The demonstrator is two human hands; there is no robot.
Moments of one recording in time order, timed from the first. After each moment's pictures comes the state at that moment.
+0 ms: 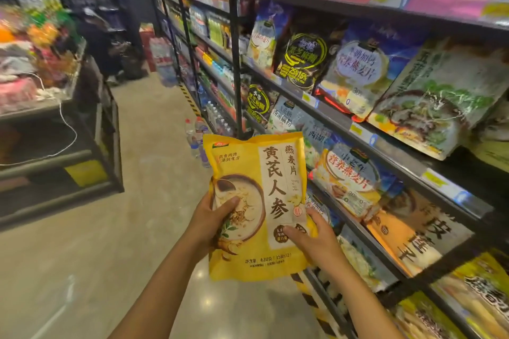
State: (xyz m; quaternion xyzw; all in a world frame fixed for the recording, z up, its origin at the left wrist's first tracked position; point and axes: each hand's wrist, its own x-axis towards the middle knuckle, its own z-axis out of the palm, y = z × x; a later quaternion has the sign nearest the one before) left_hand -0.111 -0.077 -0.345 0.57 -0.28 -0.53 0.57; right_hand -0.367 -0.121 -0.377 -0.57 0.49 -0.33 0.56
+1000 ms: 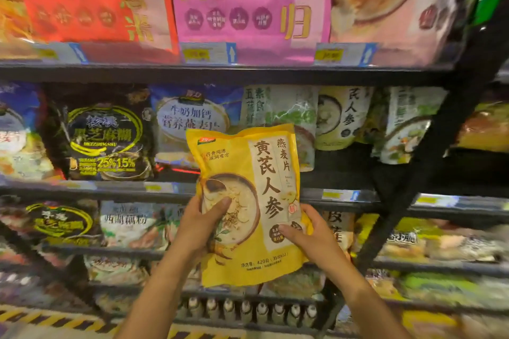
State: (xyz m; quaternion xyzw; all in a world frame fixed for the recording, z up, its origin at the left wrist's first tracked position) left_hand -0.220 -0.461 -0.293 0.34 -0.55 -0.69 0.32; right_hand -0.407 -0.280 -0.310 -0.30 0.67 -0.58 0.35
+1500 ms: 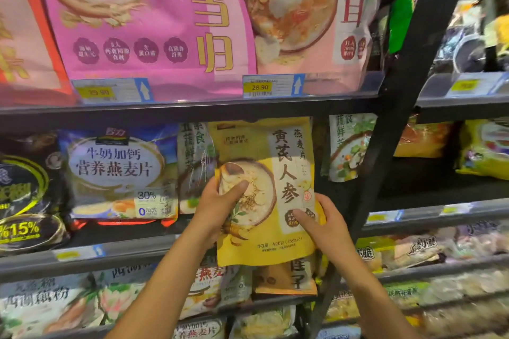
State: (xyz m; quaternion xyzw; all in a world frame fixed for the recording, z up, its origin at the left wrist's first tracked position) left_hand -0.404 -0.477 -0.248 0.24 -0.63 -0.70 0.25; right_hand -0.527 -0.258 -0.276 -0.24 0.72 -0.63 0.15
